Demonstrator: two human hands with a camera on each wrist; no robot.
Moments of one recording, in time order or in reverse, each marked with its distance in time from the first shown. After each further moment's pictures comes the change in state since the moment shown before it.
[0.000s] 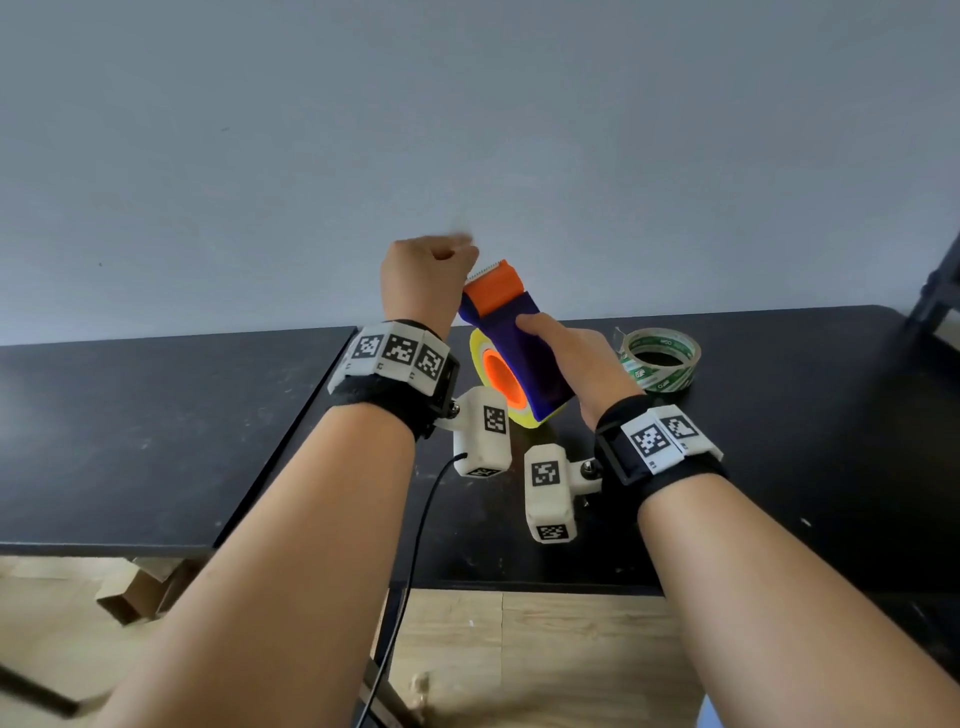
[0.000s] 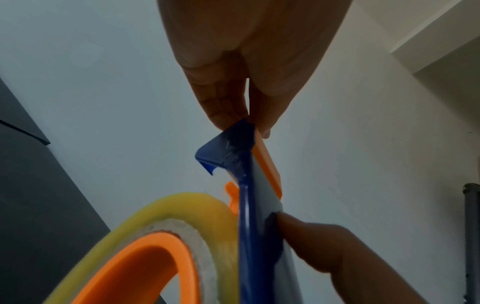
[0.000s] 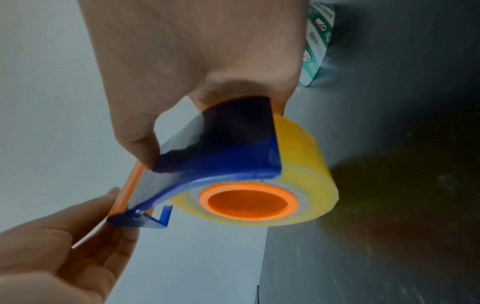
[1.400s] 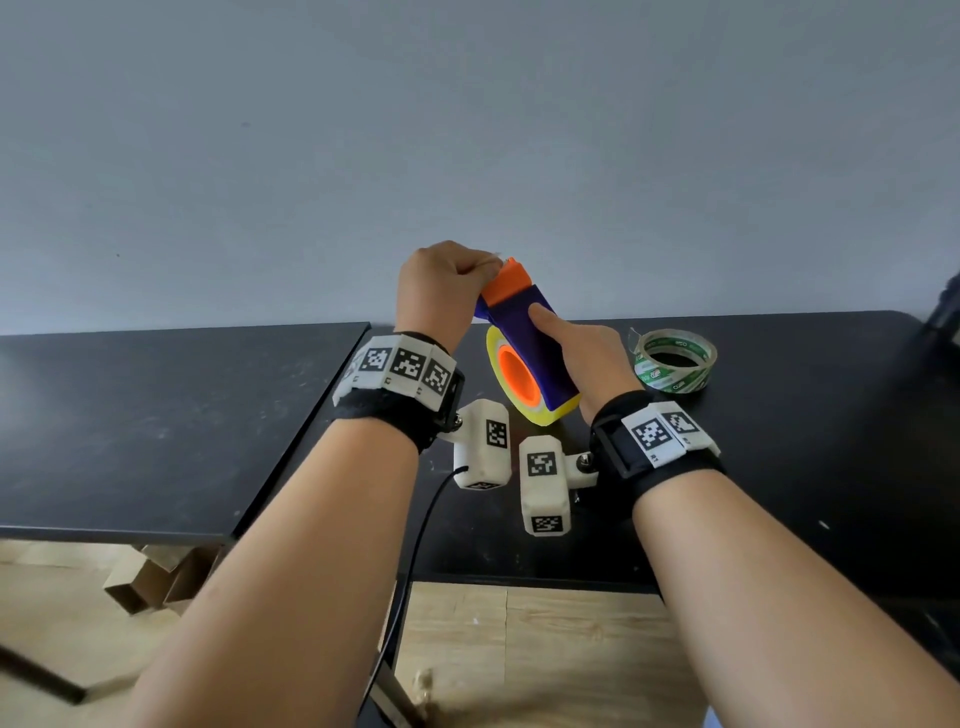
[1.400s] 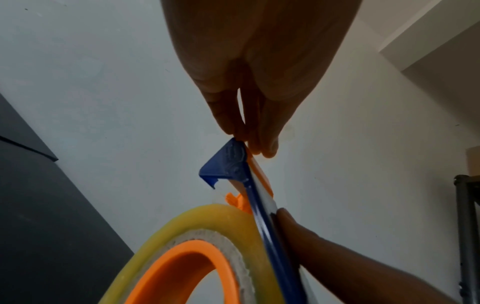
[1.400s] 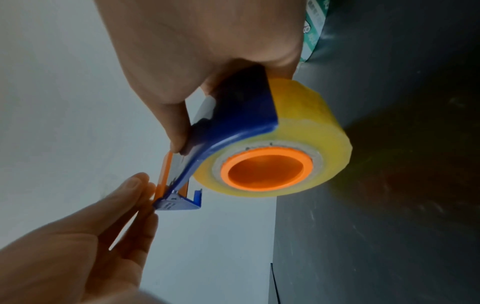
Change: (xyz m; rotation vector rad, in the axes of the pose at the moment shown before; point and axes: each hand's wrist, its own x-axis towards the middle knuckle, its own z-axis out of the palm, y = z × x) left_hand -0.014 -0.006 -0.015 0.021 -0.103 0.134; right_hand 0.004 -0.001 0.015 0.043 0.132 -0.019
